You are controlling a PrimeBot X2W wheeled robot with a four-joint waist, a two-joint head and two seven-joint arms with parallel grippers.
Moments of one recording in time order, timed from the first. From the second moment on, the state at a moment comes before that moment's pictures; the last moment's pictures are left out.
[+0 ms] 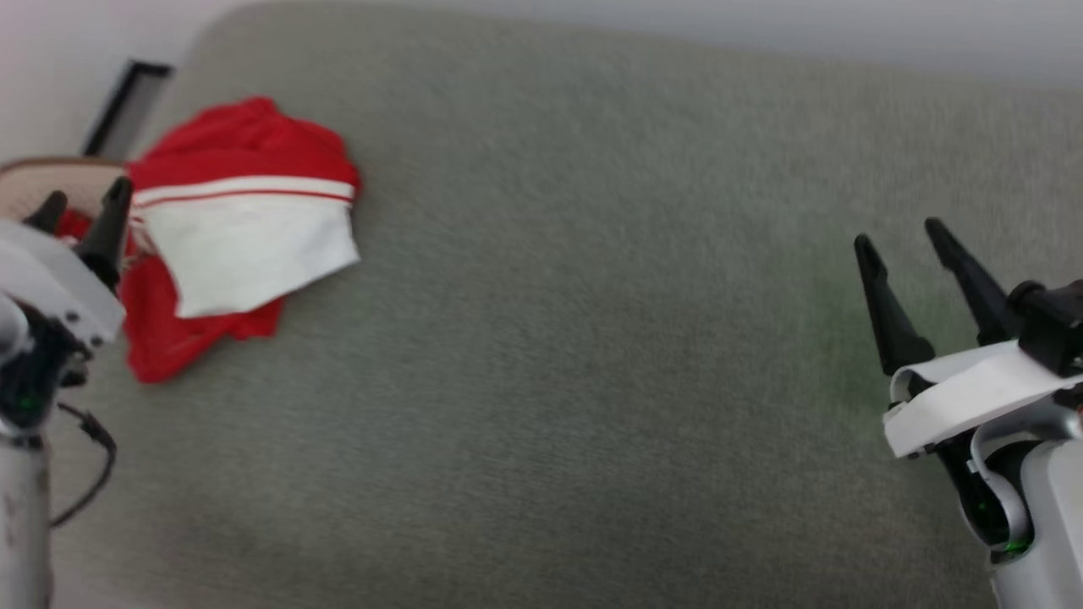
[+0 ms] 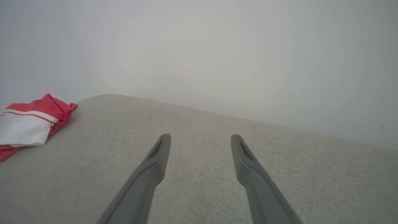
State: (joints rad) left arm -0.60 0.49 0.09 0.35 -0.63 -0.08 0.38; right arm -0.36 -0.25 0.13 0.11 0.31 0.13 -0.04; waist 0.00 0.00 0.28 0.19
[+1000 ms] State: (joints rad) left arm -0.93 0.54 -0.05 1.01 -0.63 -0.12 0.37; right arm -0.37 -0.26 0.12 0.04 0.31 0.13 0.00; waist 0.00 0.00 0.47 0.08
